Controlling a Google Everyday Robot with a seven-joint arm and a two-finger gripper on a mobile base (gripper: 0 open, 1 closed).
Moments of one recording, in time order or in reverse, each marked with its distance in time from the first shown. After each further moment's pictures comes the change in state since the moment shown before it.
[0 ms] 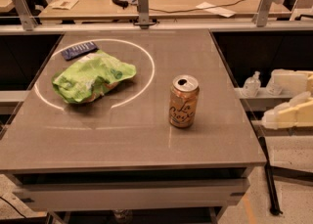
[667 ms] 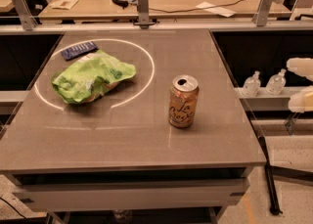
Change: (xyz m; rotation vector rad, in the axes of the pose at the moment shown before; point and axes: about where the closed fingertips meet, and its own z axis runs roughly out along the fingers) arm -0.013 -0.034 -0.033 -0.021 0.020 -0.003
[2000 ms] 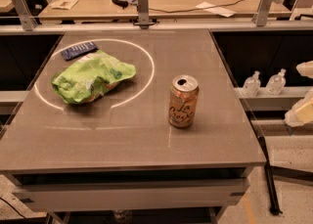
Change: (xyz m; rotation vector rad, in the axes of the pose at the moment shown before) arm 0.038 -0.023 -0.009 0.147 0.472 -0.104
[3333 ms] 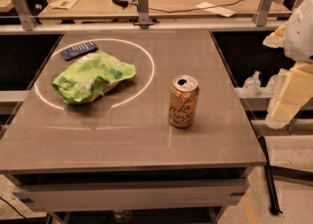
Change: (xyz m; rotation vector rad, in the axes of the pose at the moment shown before) arm -0.069 0.056 -0.002 0.081 0.472 -0.396
